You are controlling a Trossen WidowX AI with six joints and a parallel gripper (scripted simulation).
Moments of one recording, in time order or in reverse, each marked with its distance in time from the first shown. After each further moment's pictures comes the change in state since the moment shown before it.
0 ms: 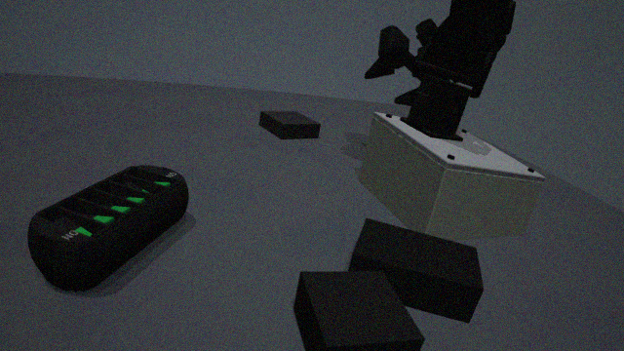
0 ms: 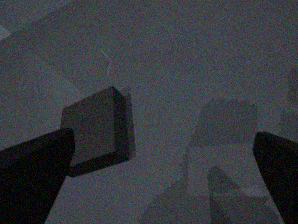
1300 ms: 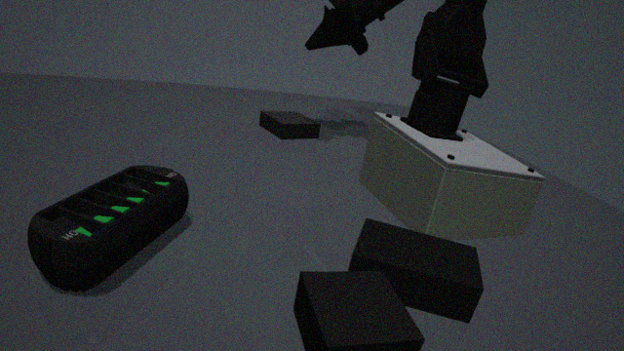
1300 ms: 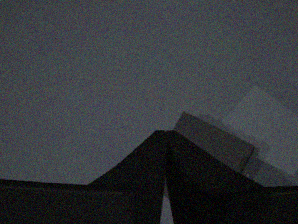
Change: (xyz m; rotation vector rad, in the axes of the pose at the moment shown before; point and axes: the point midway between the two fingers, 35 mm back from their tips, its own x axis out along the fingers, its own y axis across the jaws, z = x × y) arm 0.079 0.119 0.064 -0.489 0.502 0.441
